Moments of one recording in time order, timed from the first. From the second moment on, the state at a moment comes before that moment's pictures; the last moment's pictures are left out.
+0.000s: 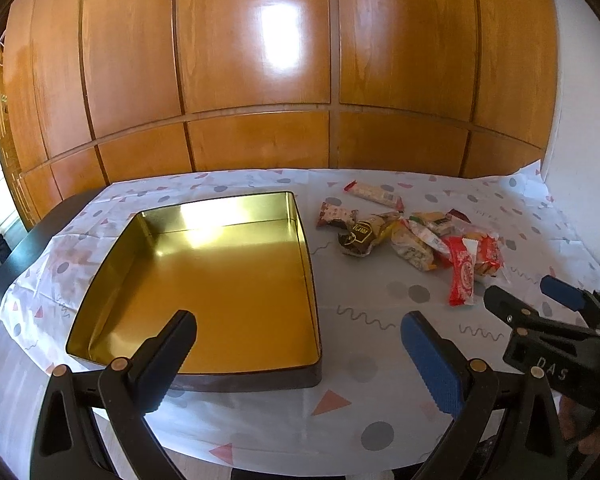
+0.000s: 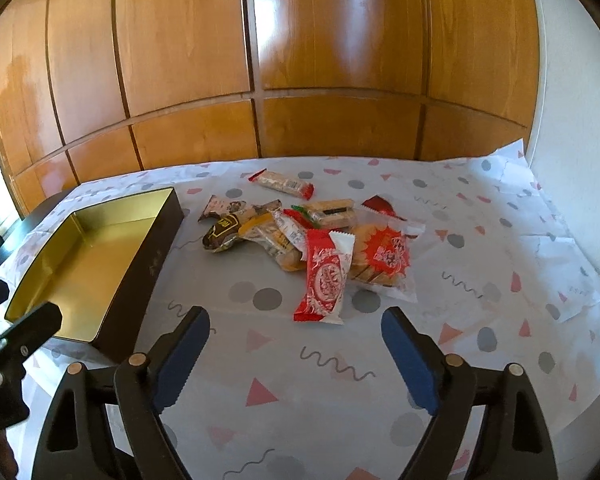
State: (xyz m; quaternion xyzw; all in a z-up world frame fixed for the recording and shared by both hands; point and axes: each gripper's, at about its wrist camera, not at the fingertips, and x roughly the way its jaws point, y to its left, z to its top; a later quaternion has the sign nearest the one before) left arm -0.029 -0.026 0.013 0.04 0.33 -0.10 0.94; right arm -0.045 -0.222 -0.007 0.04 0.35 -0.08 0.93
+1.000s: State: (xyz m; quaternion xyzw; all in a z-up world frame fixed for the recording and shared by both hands) left arm 0.006 -0.071 0.000 0.08 0.37 -0.14 0.92; right arm -0.027 -0.271 -0.033 0.07 0.37 -0.10 0.92
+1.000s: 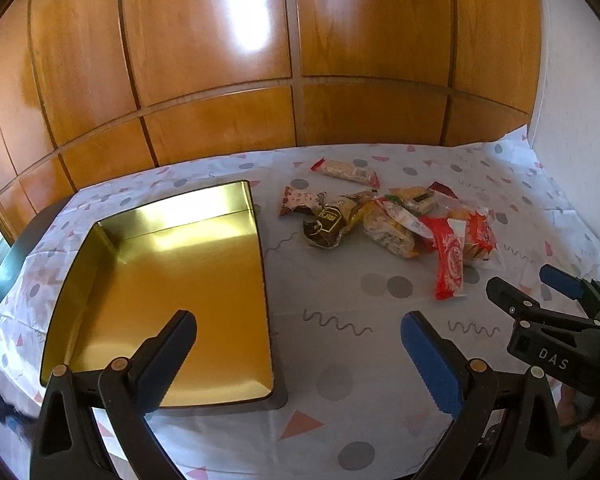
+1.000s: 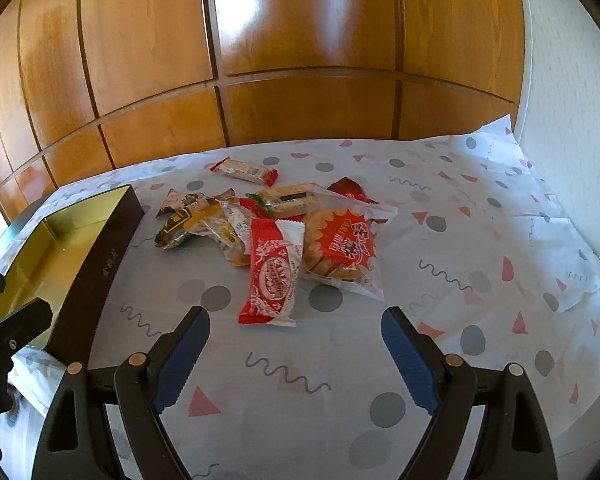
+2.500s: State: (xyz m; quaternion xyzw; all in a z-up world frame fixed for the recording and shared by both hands) left arm 0.161 -0.192 -0.050 -0.11 0.55 -0.17 0.81; right arm -0.029 -0.320 -0.108 0.07 0.43 -0.10 0.90
